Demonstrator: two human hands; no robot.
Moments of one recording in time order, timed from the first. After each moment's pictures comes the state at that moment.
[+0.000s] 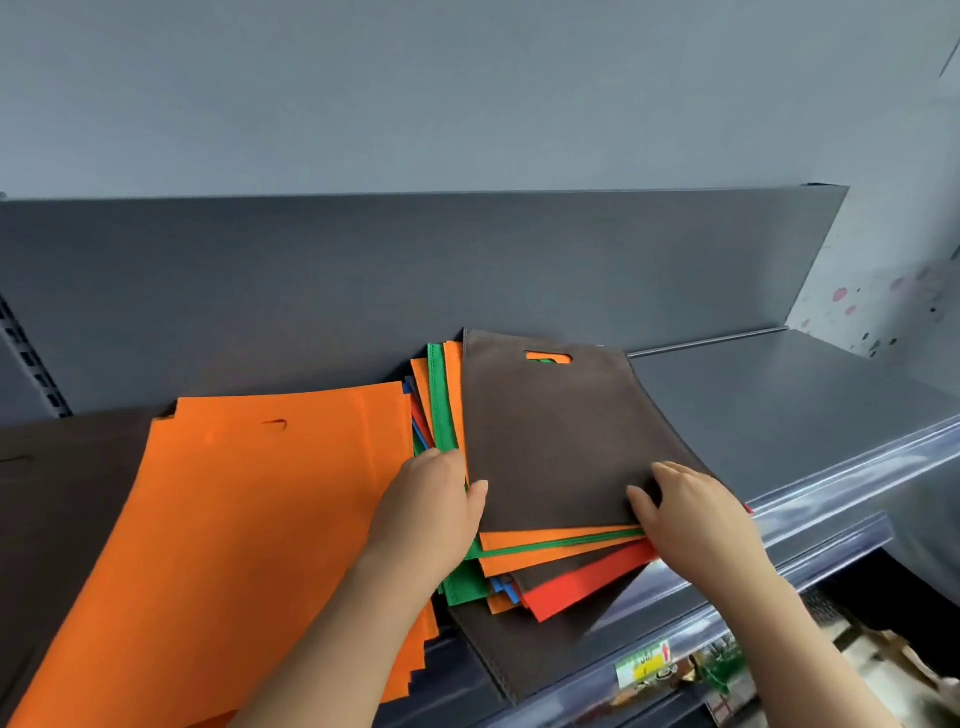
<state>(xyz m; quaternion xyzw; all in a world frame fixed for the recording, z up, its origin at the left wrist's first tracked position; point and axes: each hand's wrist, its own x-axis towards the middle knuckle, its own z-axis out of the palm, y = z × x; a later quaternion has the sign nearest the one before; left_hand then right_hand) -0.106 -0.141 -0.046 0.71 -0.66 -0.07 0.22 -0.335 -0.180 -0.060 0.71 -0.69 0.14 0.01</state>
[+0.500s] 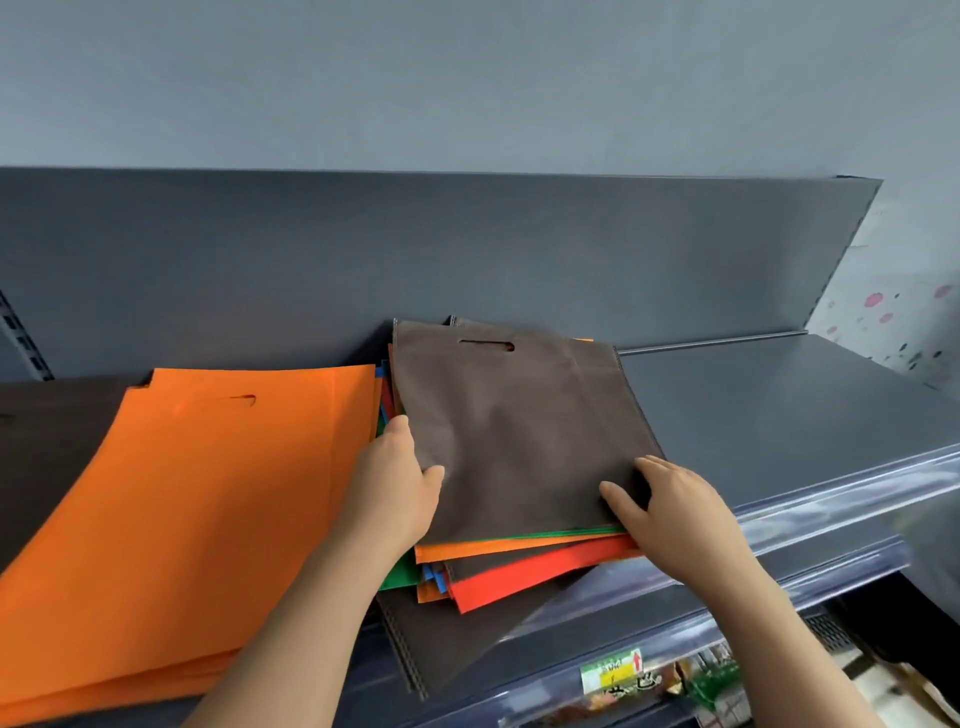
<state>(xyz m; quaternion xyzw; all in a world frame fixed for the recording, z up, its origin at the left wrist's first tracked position) -0.133 -0.158 -0.053 0.78 -0.53 -0.13 0.32 -0.376 -0.204 -0.067 0.76 -0.62 0.17 -0.04</state>
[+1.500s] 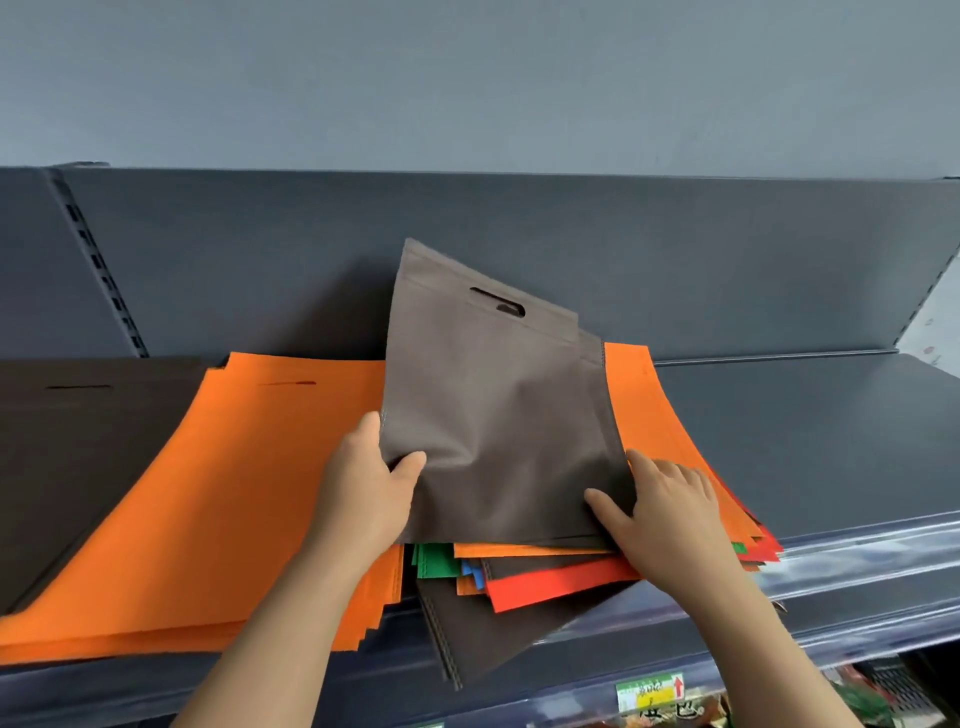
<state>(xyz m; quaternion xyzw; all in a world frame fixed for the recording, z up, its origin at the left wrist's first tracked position) -0.100 -0.123 -0.050 0.76 -0.45 -0.12 0.45 -0.334 -0.206 -0.073 0.79 -0.60 0.14 -0.03</state>
